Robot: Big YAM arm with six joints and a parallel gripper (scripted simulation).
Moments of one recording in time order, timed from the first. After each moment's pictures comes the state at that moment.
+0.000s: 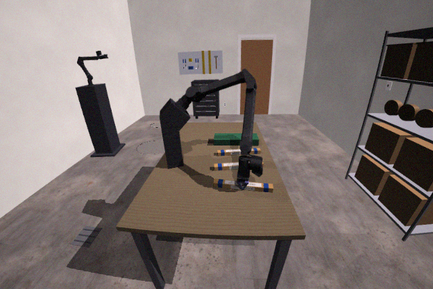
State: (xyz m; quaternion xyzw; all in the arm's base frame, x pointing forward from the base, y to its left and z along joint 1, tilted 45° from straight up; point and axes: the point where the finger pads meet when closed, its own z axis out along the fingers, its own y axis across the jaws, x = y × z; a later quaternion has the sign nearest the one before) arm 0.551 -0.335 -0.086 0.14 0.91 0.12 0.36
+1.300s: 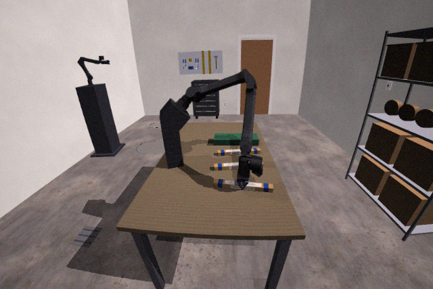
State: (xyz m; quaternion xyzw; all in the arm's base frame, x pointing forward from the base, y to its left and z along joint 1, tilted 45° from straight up) arm 0.551 -0.335 -0.086 0.15 0.91 0.12 0.36
